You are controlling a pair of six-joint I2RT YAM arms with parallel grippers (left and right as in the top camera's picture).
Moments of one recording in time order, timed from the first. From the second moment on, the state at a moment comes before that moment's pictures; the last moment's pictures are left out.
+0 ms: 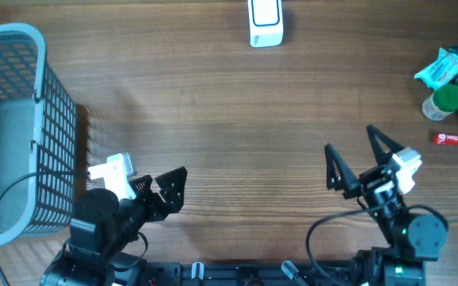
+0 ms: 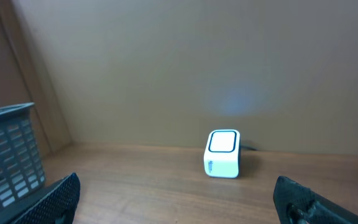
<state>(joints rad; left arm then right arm) -0.30 0.40 0.64 -0.79 0.18 -0.70 -0.08 0.21 0.13 0.28 -0.52 0.28</state>
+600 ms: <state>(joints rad) -0.30 0.40 0.64 -0.79 0.18 -0.70 -0.03 0.02 0.01 0.04 -0.24 0.34</state>
